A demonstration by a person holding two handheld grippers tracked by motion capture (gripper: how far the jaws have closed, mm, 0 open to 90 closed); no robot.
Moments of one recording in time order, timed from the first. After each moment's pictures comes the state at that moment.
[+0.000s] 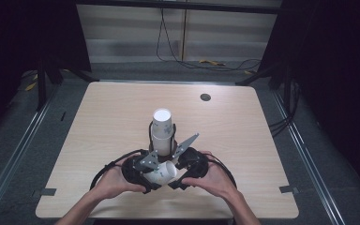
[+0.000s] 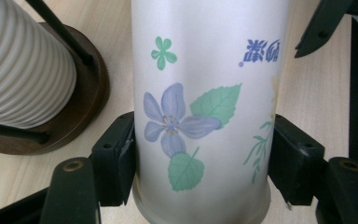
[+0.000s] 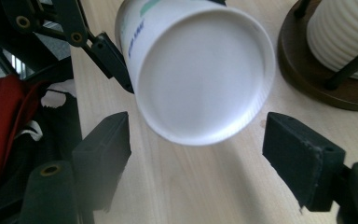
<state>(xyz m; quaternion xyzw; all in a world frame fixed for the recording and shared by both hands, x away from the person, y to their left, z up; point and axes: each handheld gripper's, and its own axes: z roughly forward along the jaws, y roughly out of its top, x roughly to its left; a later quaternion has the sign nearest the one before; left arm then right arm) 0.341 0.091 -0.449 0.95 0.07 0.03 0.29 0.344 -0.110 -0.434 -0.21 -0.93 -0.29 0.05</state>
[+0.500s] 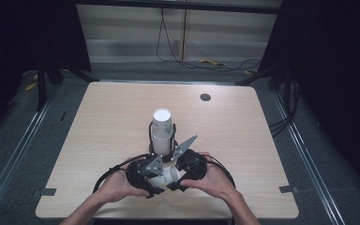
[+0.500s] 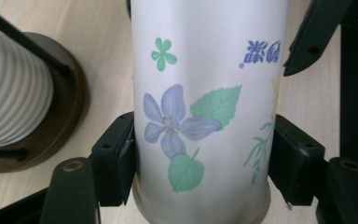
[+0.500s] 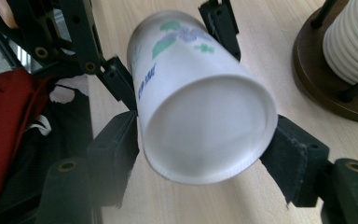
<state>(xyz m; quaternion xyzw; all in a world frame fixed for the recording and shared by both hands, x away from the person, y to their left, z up) 0.331 0.080 -0.452 0.96 0.04 0.03 0.28 0.338 -0.106 -0.431 -0.19 -0.93 -0.30 0.05</state>
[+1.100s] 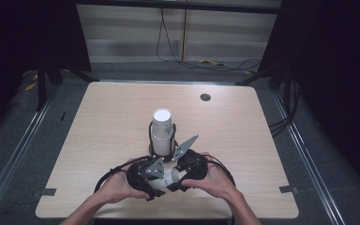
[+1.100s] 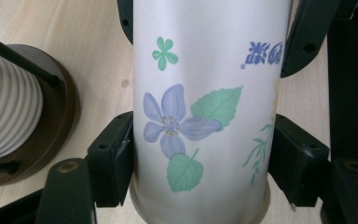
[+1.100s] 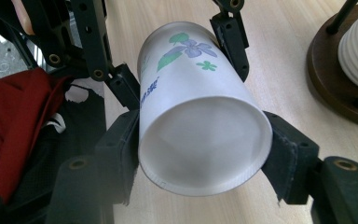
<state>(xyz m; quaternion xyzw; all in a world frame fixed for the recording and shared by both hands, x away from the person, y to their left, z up) 0.327 0.080 -0.451 0.95 0.03 0.02 0.30 0.338 -0.108 -0.428 -0.17 -0.93 -0.31 0.06</state>
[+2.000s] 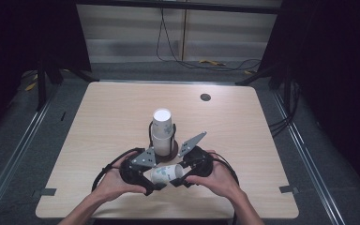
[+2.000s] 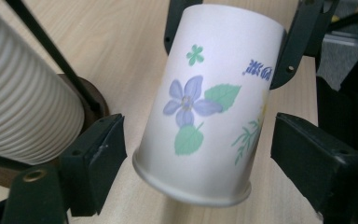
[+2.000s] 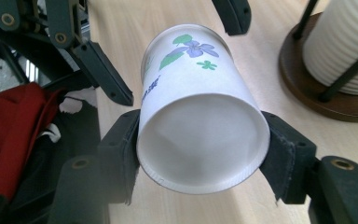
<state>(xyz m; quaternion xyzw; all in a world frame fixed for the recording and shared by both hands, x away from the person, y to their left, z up) 0.338 0.102 -0.437 0.91 0.09 0.02 0.40 0.339 -0.123 -0.419 -0.20 -0.92 -0.33 0.04</state>
